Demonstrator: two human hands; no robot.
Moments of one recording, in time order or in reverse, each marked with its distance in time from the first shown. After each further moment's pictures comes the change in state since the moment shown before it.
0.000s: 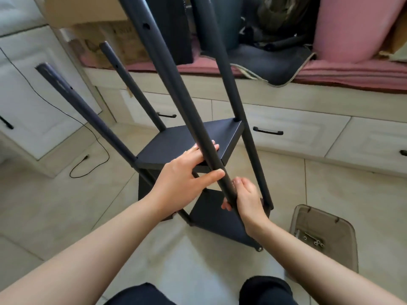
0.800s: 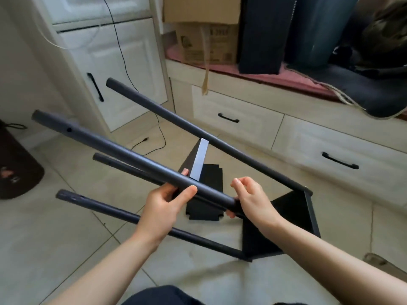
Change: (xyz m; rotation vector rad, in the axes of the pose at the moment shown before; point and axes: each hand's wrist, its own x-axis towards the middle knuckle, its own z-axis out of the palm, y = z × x) left_hand -0.128 -0.127 -0.087 -0.671 0.412 -0.475; right_hand -0.004 -0.037 0.150 -0.408 -0.387 -0.040
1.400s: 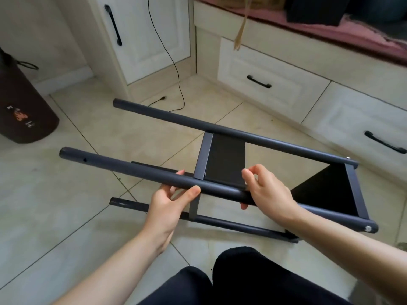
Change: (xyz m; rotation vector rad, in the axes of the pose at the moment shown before) left_hand -0.036 -0.095 -0.033 -0.294 0.198 -0.309; right_hand -0.002 0.036 0.055 -0.642 -0.060 -0.019
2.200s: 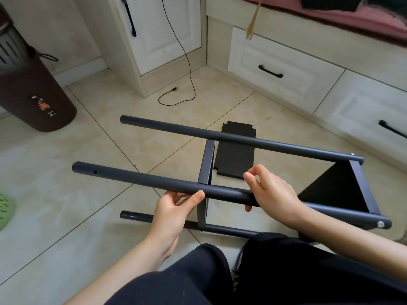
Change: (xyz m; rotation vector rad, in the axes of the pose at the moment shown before) left_hand -0.041 -0.031 -0.030 -0.018 0.078 -0.020; right_hand -0.030 -0.002 0.022 -0.121 -0.112 -0.087
